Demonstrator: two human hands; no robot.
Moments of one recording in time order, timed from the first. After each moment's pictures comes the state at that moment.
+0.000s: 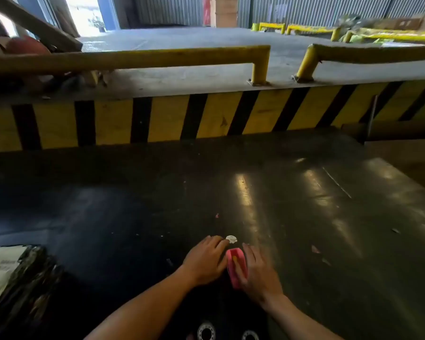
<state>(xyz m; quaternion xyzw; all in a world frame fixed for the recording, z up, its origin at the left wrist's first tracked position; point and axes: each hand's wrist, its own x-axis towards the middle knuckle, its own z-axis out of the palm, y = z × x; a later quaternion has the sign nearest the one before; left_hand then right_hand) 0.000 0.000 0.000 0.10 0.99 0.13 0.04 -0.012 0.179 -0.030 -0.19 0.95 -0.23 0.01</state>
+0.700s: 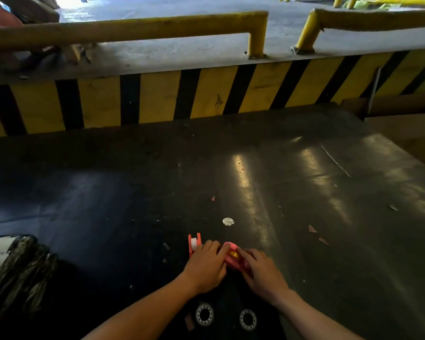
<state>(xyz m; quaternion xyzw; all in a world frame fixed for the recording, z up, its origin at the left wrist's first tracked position) 0.020 0.011 -0.053 0.12 0.98 0.08 0.11 -0.008 0.211 -0.080 -0.26 0.94 -0.20 0.11</state>
